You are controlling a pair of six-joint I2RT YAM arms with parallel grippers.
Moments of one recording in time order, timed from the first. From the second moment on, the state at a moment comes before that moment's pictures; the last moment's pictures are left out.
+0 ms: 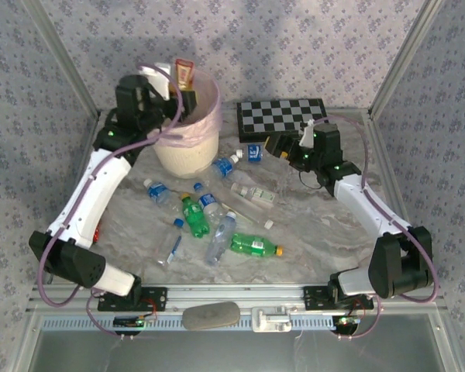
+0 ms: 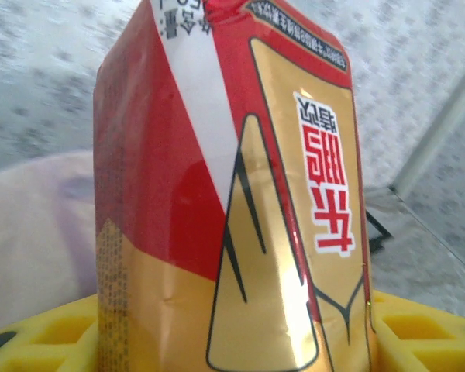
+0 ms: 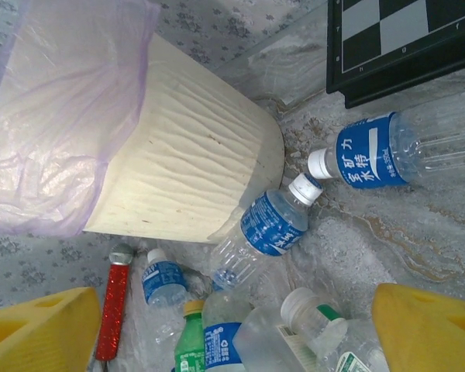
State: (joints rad) left arm -0.35 1.47 1.66 -0.41 0.09 -0.17; right arm 0.26 1.37 1.03 -0.14 -0.48 0.69
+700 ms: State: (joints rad) left arm -0.24 1.90 2.15 -0.90 0.05 -0.13; right arm 0.36 1.38 1.03 -0.24 -0.32 0.57
